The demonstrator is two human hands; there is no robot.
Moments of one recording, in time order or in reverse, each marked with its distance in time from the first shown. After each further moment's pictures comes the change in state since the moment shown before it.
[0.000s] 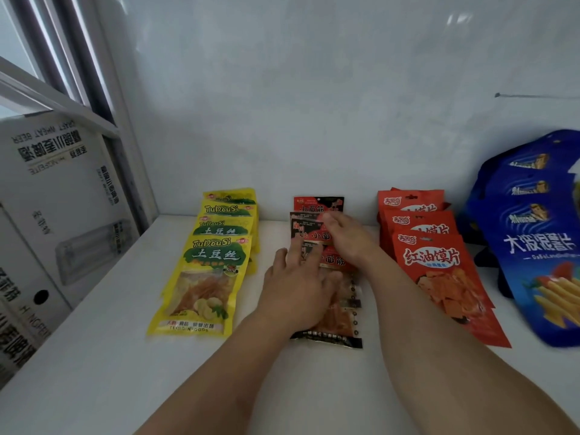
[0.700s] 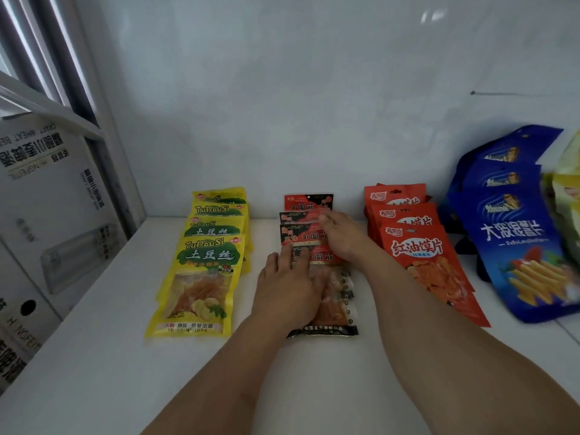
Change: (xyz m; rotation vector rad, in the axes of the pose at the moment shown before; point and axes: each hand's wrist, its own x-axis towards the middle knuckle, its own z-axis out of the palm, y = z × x) left_hand 0.001 -0.012 0.014 0.047 -0.016 0.018; right_hand -0.016 -0.009 -0.005 -0.084 -0.007 0.059
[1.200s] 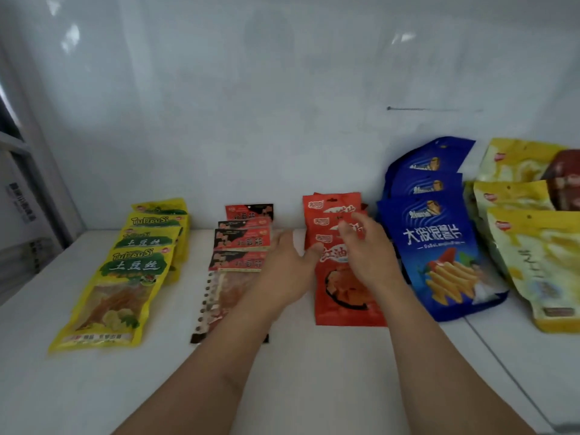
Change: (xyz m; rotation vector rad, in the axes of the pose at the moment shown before) left_hand 0.025 0.119 0.001 -0.646 0.076 -0.043; right_hand -0.086 0.075 -0.103 0.225 0.415 0.000
